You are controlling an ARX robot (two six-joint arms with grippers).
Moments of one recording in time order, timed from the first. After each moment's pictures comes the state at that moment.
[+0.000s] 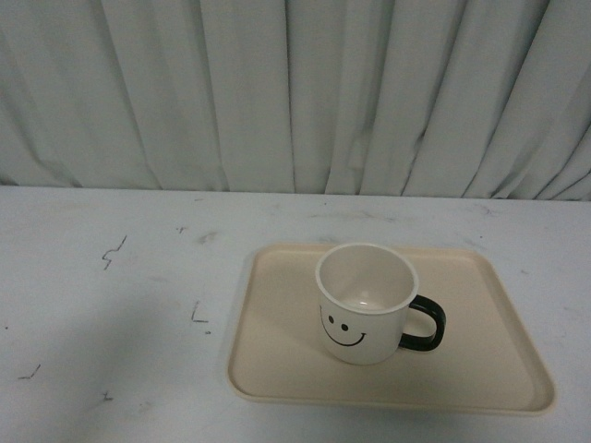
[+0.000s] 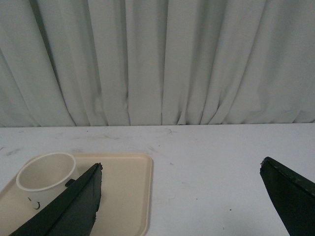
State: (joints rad) left arm -0.21 0.75 0.14 0.60 -0.21 -0.01; right arm 0.00 0.00 0.01 0.00 0.00 0.00
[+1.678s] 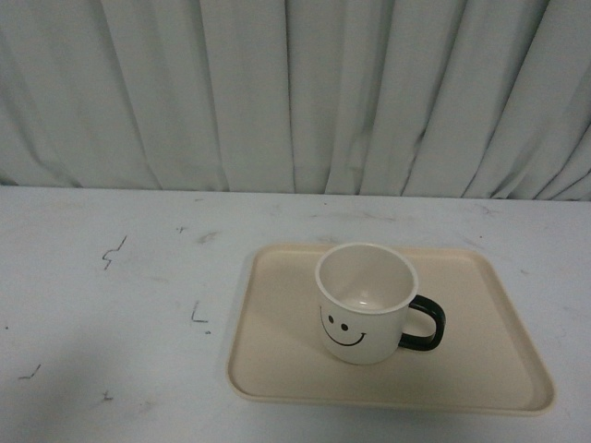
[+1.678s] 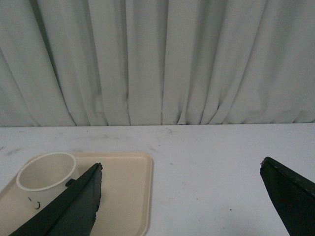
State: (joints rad) left arm 0.00 0.18 0.01 0.18 0.00 -0.01; right arm 0.00 0.00 0.01 -0.01 0.00 0.00
